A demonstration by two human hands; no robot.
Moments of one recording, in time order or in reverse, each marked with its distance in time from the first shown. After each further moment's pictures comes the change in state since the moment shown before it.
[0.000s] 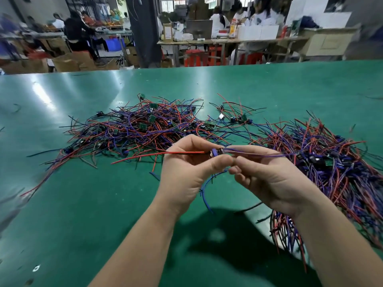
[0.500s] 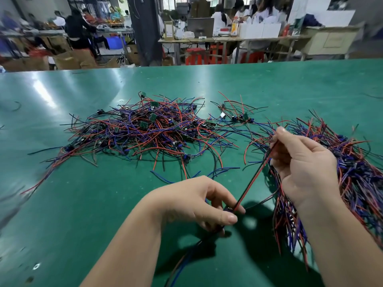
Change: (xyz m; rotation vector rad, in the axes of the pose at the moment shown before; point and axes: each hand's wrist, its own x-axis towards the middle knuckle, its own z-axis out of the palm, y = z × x) left_hand -0.007 0.003 -0.021 0.557 -0.714 -0.658; right_hand 0.006 -0.010 -0.016 -0.019 0.603 -0.371
